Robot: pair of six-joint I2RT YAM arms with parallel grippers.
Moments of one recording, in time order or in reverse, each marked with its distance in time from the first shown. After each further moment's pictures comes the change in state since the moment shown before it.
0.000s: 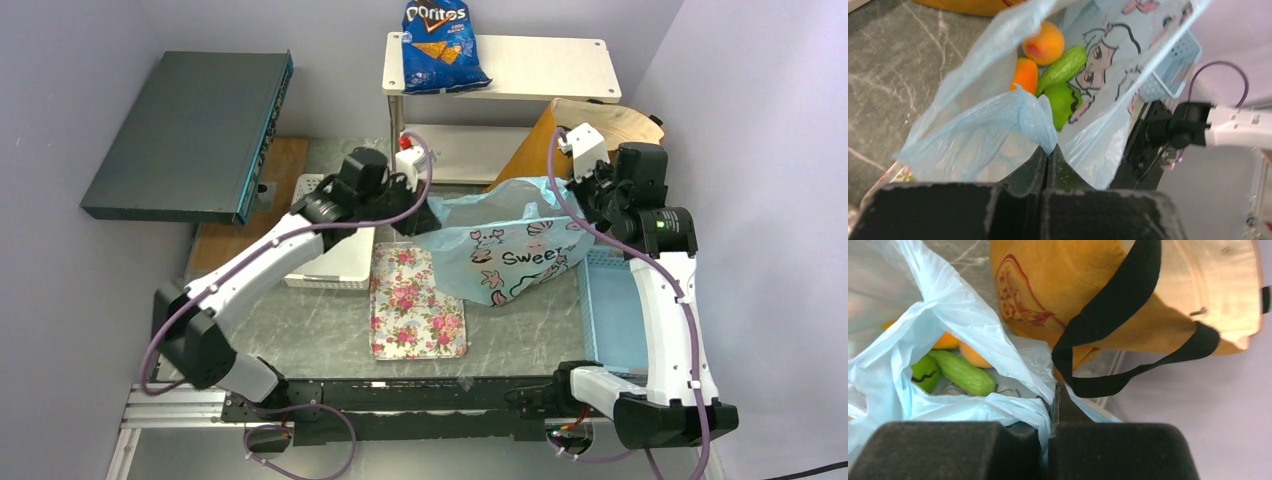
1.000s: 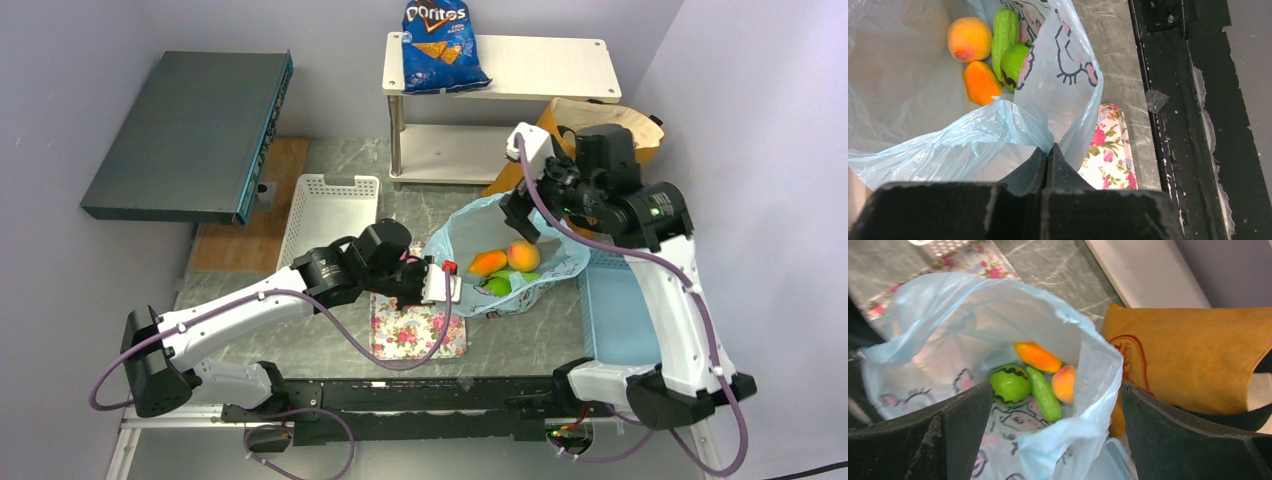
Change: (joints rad) left arm -0.336 -0.261 -0.288 -0.087 -0.036 0.873; right arm 0.301 0.105 0.308 -0.286 -0.271 0.051
